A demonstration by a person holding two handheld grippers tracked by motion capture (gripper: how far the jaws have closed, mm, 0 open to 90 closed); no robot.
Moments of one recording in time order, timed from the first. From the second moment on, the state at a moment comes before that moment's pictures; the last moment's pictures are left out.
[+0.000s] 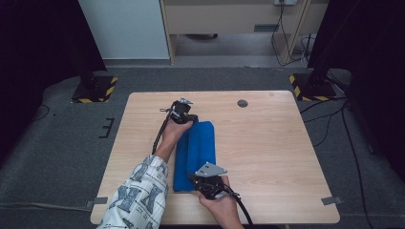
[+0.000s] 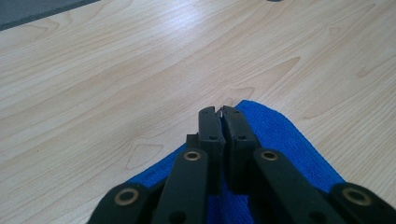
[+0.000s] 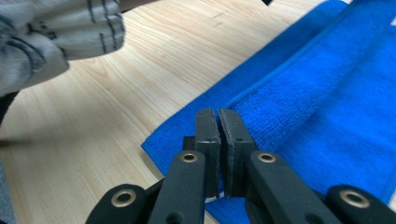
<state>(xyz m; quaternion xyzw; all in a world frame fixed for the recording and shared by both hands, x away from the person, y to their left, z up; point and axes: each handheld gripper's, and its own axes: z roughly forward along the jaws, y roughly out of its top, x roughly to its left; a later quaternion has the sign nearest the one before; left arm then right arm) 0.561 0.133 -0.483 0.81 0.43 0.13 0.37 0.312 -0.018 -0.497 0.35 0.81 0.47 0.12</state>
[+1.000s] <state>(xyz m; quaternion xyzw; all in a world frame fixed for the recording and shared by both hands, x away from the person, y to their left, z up) 0.561 0.108 -0.492 0.82 0.42 0.13 0.37 0.316 -0.050 -0.505 0.36 0.81 0.45 0.11</state>
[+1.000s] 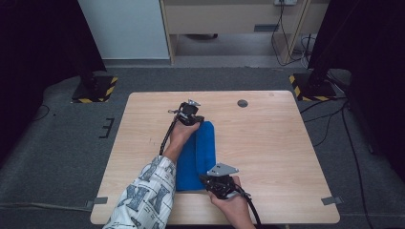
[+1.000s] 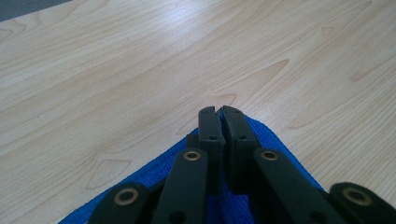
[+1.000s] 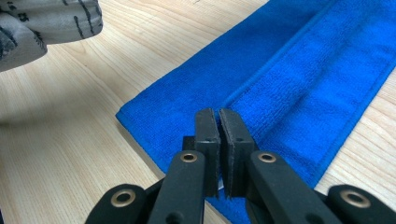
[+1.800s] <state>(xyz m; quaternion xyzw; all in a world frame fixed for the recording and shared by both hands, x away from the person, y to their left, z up) 0.561 0.098 -0.497 0.82 0.42 0.13 0.37 0.314 -0.056 -0.513 0.37 0.81 0.45 0.11</state>
